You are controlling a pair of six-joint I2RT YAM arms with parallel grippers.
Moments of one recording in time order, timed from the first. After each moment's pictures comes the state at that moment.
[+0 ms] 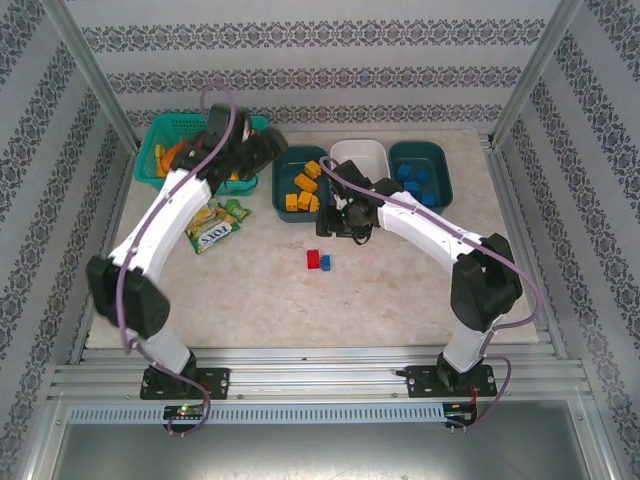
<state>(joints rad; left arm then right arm) -0.31 1.60 1.60 -0.69 0.15 -0.89 0.61 1.77 1.45 -0.84 -0.13 0.60</state>
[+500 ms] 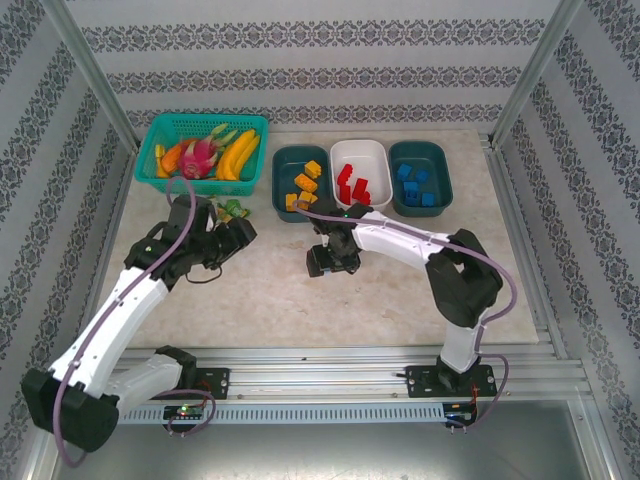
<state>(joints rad) -0.31 1.01 0.98 -0.78 0.19 -0.90 0.74 1.86 1.34 -0.87 -0.12 0.52</state>
